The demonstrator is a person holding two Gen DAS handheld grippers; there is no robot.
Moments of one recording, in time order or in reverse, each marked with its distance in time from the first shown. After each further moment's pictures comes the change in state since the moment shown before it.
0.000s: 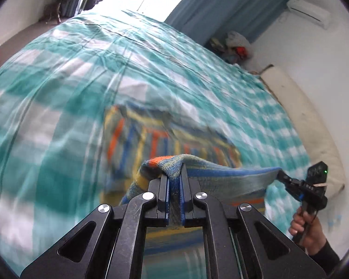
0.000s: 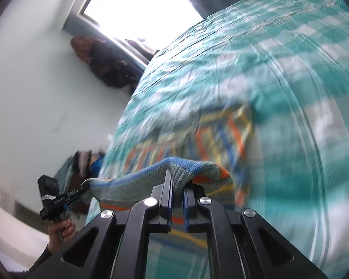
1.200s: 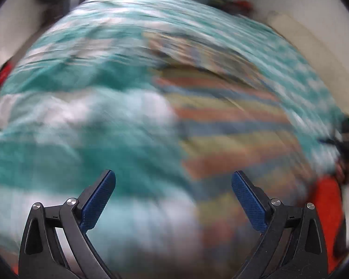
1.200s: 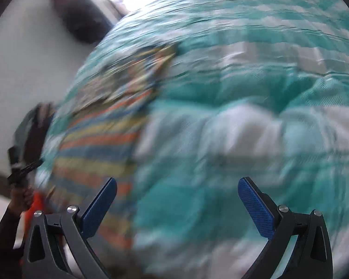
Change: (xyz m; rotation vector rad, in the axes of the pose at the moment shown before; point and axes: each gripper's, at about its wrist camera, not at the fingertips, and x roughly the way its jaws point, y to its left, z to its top) left arm -0.109 0.018 -0.200 0.238 0.216 0.142; right arm -0.123 -0.065 -0.139 -0.153 0.262 -0.215
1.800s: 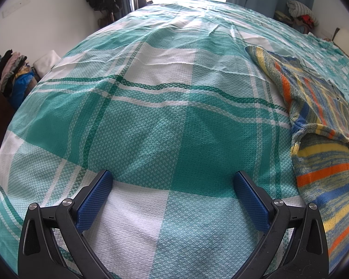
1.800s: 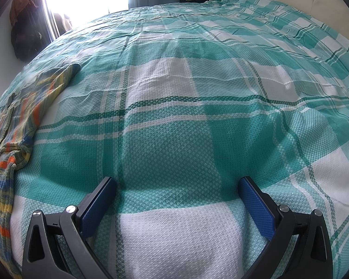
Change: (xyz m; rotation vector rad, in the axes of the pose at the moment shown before) left arm 0.120 0.121 0.114 -0.179 -0.126 0.446; right arm 0.103 -0.089 0.086 0.099 -0.216 -0.531
